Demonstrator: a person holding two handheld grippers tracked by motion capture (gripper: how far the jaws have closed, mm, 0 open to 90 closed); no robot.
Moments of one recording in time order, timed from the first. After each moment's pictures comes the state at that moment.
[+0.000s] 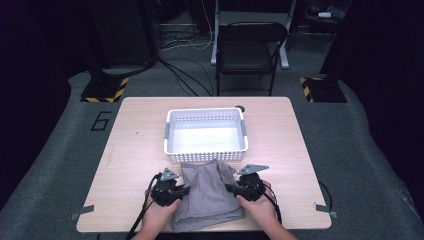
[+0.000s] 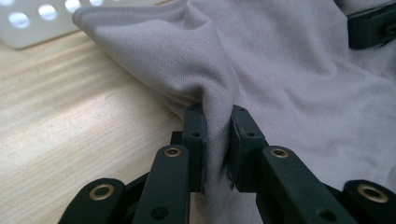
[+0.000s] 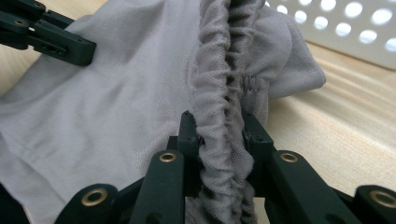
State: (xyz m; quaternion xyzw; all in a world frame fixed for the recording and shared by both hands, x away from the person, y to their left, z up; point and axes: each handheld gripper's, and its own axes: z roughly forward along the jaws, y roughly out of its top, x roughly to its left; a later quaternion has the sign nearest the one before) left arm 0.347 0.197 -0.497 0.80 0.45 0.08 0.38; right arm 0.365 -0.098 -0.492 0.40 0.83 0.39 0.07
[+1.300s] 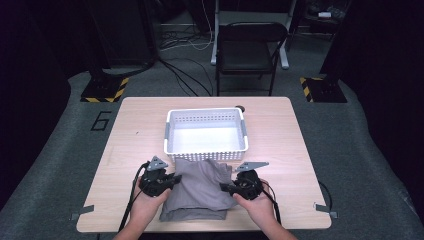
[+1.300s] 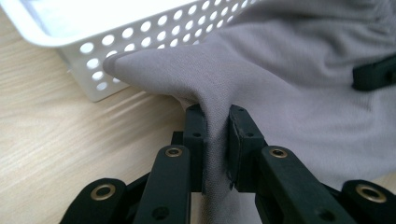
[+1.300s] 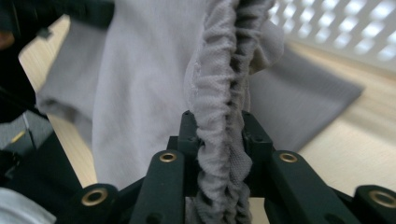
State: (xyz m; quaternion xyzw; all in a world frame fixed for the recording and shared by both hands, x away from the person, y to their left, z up) left arm 0.353 0.219 -0.452 0.79 0.45 0.12 0.40; right arm 0.359 -0.087 -0.468 0.40 0.81 0.42 0.02
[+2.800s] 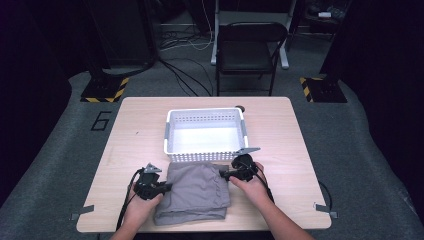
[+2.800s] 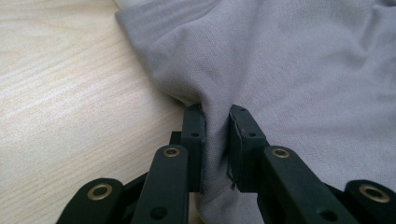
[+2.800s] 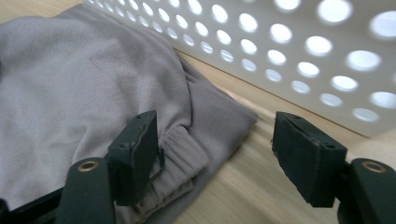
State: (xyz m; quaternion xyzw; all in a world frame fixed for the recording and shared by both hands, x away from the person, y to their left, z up) left arm 0.364 0.248 -0.500 0.81 0.48 0.08 0.33; right arm 0.435 -0.084 -0.507 0.42 0.82 0.38 0.08
